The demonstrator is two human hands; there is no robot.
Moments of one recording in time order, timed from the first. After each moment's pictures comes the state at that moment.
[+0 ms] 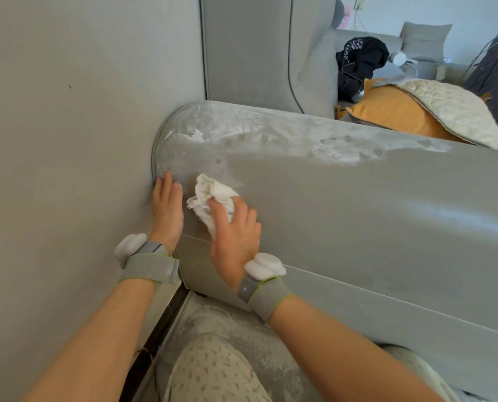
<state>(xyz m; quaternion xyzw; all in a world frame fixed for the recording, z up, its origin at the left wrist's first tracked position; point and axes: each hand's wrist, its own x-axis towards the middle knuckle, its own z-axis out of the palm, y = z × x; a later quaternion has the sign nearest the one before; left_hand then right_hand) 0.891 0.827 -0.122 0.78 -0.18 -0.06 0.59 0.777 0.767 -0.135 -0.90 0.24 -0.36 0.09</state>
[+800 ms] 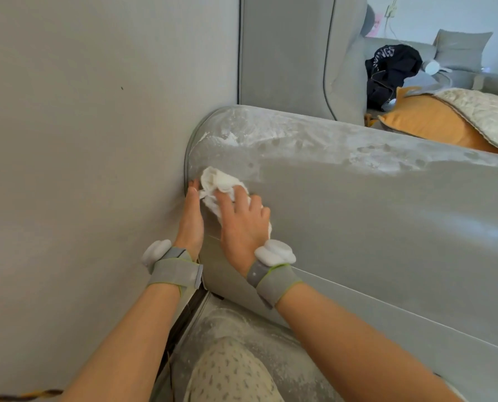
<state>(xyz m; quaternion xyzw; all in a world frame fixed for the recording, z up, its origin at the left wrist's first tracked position) 0.879 0.842 -0.124 0.66 -0.13 -0.16 0.72 0.813 0.775 -0.128 -0.91 0.19 -0.36 -0.03</state>
